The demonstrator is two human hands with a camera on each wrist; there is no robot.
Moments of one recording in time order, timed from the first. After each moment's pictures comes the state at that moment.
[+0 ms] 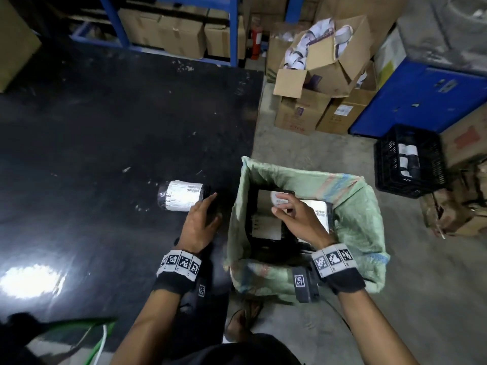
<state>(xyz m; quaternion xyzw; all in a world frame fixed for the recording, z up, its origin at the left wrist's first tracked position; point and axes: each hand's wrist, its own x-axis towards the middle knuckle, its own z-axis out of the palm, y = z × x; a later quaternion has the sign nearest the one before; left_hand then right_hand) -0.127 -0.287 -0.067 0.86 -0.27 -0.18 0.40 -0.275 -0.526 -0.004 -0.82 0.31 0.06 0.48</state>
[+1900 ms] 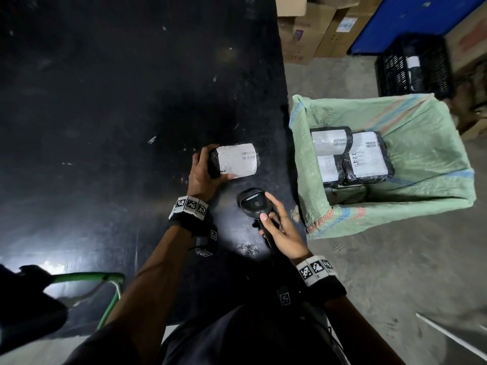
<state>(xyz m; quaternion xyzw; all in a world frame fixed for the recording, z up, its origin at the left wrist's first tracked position) 0.032 -0.178 -0.132 0.82 -0.29 -0.26 0.42 -0.215 -0.238 -0.094 -0.59 0.40 -0.07 0.69</state>
